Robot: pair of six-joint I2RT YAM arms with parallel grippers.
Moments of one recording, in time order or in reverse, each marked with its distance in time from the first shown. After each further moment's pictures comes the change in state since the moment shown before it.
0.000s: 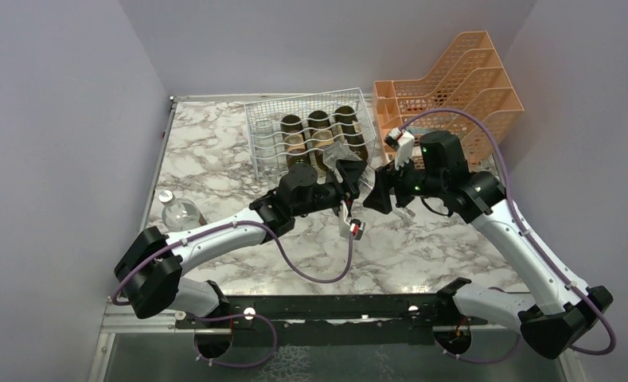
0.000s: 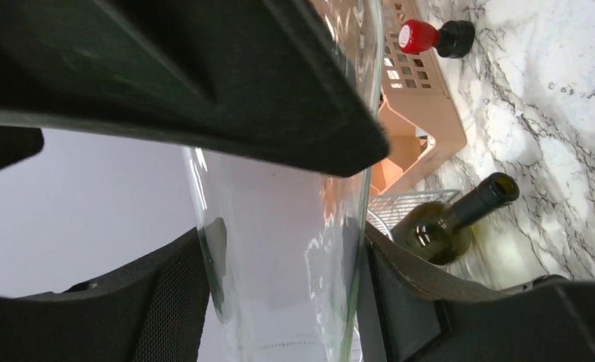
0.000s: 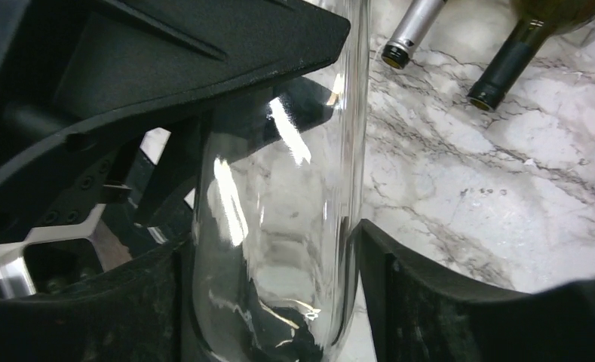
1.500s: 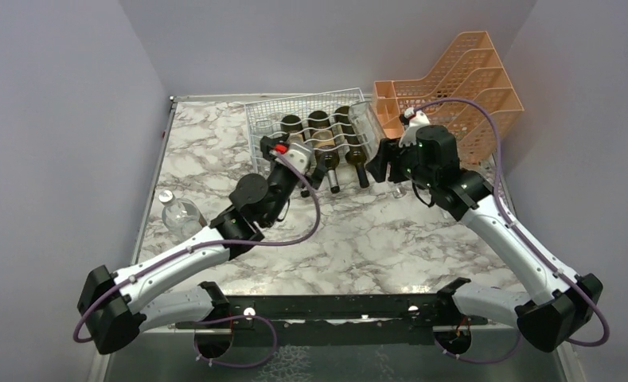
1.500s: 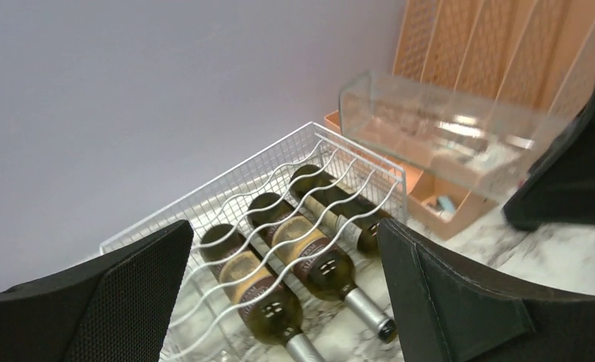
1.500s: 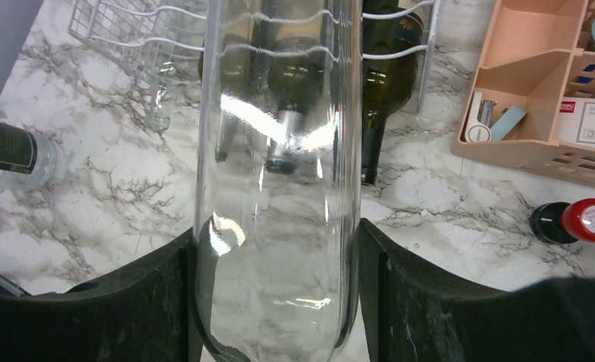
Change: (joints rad) left arm 0.010 -0.270 -0.082 0.111 -0.684 -1.121; right arm 0.001 0.025 -0.082 0.316 0.387 0.179
